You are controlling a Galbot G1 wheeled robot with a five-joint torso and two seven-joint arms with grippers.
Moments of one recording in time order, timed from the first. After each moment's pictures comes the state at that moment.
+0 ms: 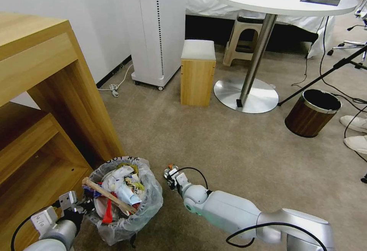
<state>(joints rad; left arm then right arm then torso) 1.76 -1.22 -0.80 -2.16 -0.90 0.49 -0.33 -0.50 1.35 -0.84 0.99 0.88 -0.16 0.32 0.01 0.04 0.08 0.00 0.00</state>
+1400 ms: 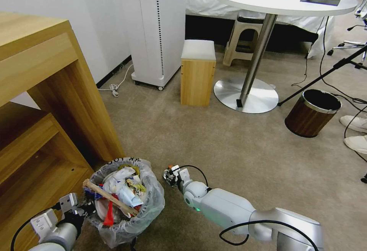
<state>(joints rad) 1.78 -1.24 -0.80 -2.19 -0.89 0.49 -0.33 -0.50 1.41 -0.79 0.87 0.91 -0.10 0.25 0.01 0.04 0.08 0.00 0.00</state>
